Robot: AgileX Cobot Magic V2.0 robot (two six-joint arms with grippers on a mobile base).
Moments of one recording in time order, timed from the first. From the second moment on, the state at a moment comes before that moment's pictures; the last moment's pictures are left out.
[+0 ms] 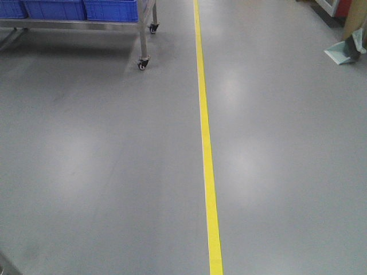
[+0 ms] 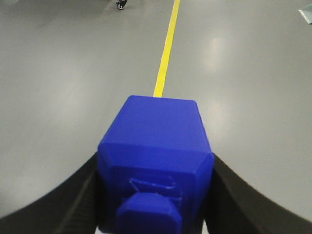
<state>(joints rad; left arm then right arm) 0.02 0.00 0.03 0.01 0.10 -0.04 0.00 0.06 -0.75 0.10 1.29 -0.14</state>
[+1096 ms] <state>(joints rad) 0.02 0.01 0.03 0.01 0.10 -0.04 0.00 0.06 -0.75 0.10 1.29 -0.14</state>
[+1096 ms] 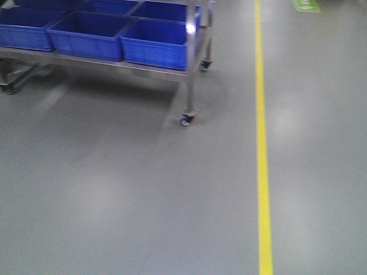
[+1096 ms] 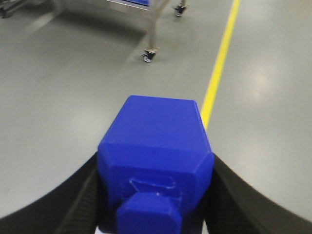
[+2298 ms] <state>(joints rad) 0.02 0.01 0.03 0.01 0.10 -0.04 0.00 0.06 -0.75 0.10 1.29 -0.14</state>
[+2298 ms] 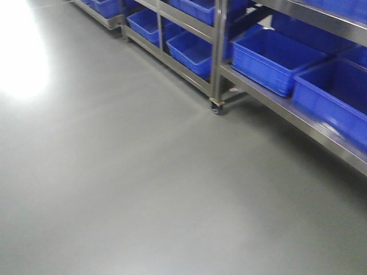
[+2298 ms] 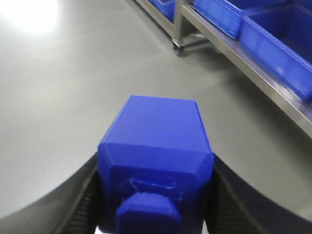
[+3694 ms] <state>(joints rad) 0.02 0.01 0.03 0.01 0.10 -0.04 0.00 0.06 -0.75 0.10 1.29 -0.14</state>
